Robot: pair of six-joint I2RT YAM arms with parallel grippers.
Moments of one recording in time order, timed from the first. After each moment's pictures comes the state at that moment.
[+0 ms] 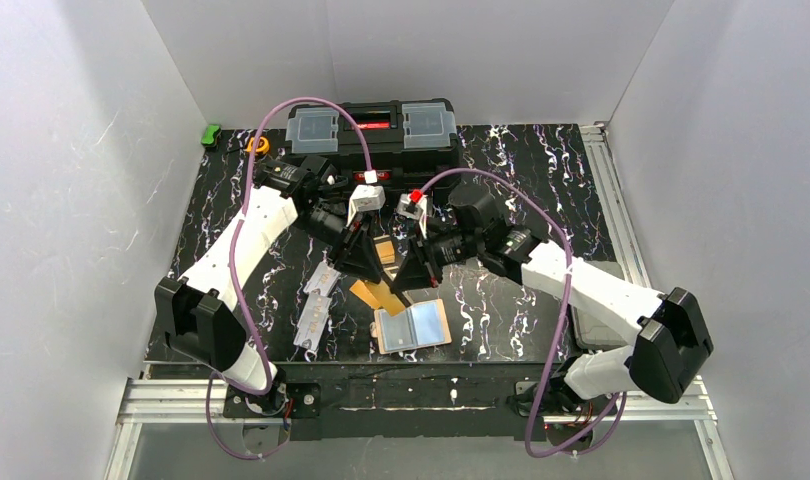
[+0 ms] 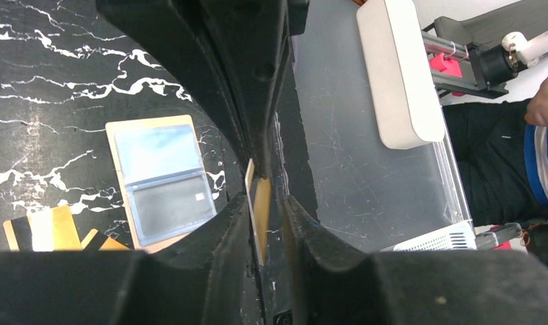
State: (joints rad) left arm -0.41 1.53 1.50 -1.50 1.21 0.98; right arm 0.81 1.36 1.08 -0.19 -0.90 0.27
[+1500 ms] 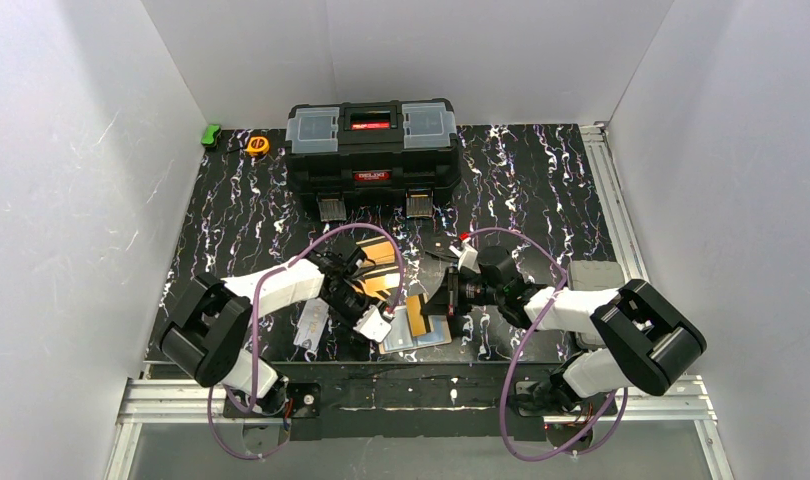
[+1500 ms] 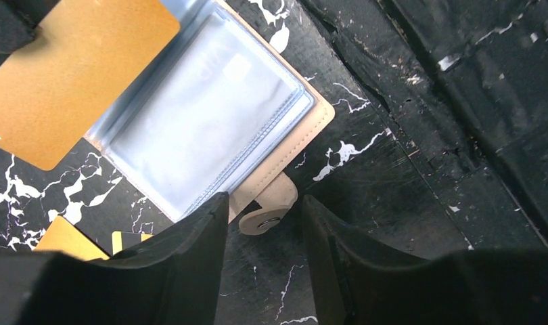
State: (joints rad) left arm -0.62 1.46 0.74 -0.74 0.71 1.61; right arm 0.71 1.40 0.41 0.44 -0.57 0.81
